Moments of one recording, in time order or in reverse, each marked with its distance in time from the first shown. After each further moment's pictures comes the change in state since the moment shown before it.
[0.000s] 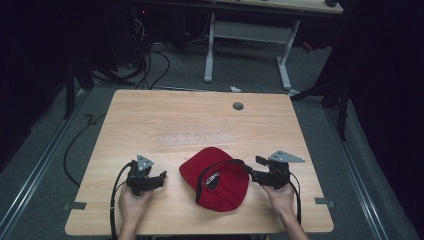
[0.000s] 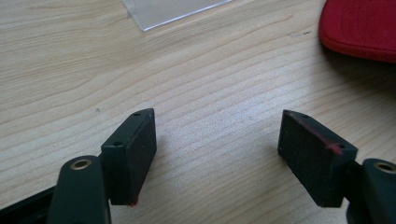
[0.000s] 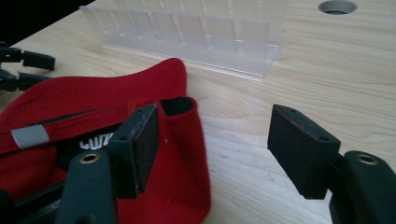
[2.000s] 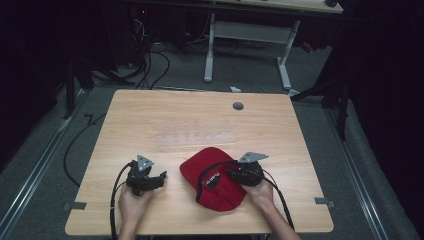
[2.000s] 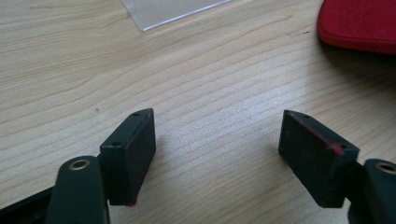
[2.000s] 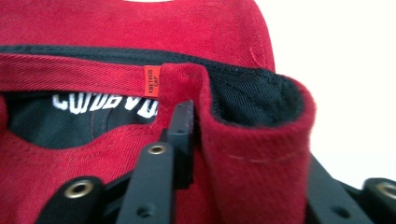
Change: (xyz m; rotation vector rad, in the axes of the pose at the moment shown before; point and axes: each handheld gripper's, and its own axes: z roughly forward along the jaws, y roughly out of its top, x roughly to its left) left arm 0.000 0.000 0.000 0.001 -0.001 0.000; right arm 0.018 -0.014 0.075 0.187 0.080 -0.183
